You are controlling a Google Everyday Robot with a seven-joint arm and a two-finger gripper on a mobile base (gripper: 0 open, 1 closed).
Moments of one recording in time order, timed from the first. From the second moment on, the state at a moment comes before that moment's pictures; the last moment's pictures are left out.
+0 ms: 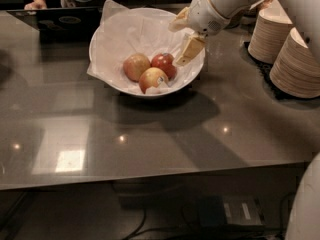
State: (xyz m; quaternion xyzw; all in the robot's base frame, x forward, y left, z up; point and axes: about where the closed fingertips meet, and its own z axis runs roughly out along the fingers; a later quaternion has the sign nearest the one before) arm 0.659 -0.061 0.932 -0.72 0.61 0.08 0.32
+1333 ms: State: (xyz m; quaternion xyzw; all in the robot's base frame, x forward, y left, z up) arm 0.677 -0.030 0.893 -0.73 0.60 0.13 0.30
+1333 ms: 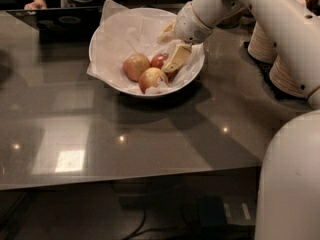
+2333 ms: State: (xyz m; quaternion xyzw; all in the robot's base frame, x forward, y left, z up) arm 0.672 -0.031 0.864 -0.74 0.60 0.14 0.27
